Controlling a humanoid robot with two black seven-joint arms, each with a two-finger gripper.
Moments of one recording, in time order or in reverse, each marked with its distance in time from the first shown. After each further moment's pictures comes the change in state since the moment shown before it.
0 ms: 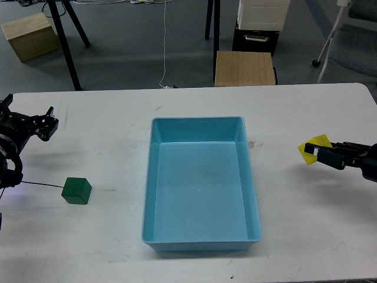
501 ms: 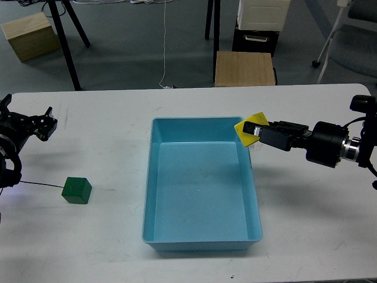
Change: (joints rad) left arm -0.001 0.002 -0.002 0.002 0.004 0.002 0.000; right arm 0.240 0.228 -0.206 0.013 0.079 0.008 0.000
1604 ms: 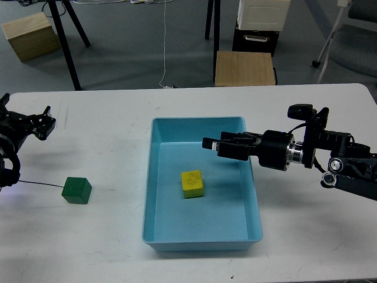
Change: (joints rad) left arm -0.003 0.004 -0.001 0.003 0.000 0.000 -0.002; right arm 0.039 0.243 -0.067 -0.210 0.041 -0.004 0.000
